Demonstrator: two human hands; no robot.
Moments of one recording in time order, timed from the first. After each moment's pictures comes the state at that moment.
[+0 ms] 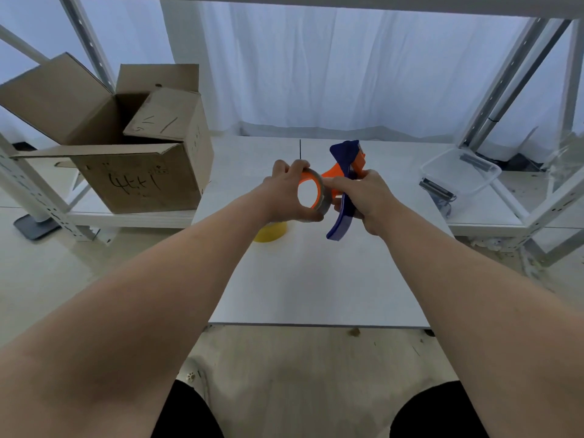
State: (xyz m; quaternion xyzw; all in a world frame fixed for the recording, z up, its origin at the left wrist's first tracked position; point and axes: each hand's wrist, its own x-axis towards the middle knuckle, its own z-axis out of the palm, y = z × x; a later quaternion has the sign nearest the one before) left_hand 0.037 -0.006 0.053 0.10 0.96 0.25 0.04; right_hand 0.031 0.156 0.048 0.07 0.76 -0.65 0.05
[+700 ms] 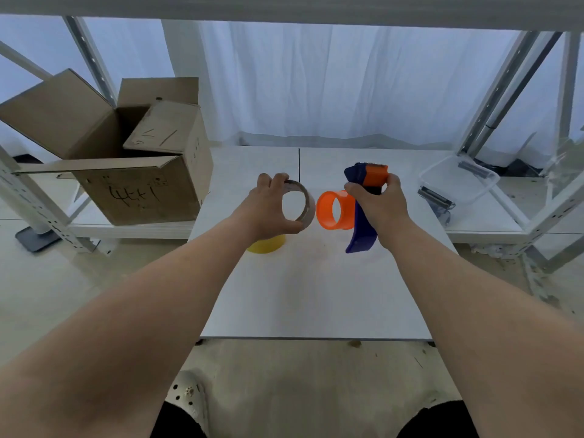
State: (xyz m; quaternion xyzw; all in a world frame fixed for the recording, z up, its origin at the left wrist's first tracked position) left_hand 0.036 -0.024 0.040 0.09 0.96 0.26 -0.02; right_hand 0.029 0.183 0.041 0.12 0.78 -0.61 -0.06
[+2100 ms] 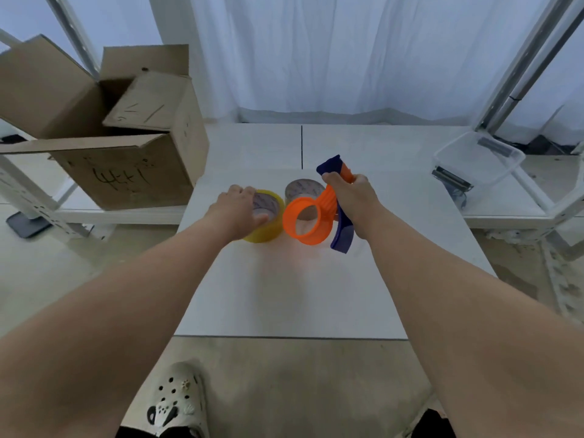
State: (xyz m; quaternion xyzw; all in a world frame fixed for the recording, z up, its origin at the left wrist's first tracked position) left_hand 0.005 -0.059 -0.013 -0.02 0.99 0.11 0.07; right_hand -0.019 0.153 -0.009 0.12 0.75 -0.64 0.07
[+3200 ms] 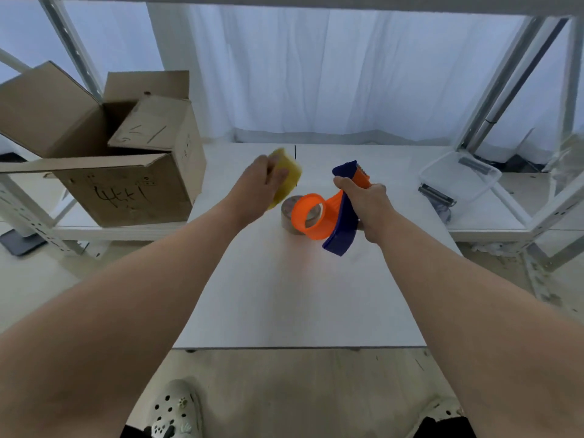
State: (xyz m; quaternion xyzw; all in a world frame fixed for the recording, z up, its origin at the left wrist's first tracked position) left_hand 0.010 -0.025 0.050 0.04 0.89 0.44 -0.09; right_hand -0.008 0.171 0.020 0.17 0.71 -0.68 0.05
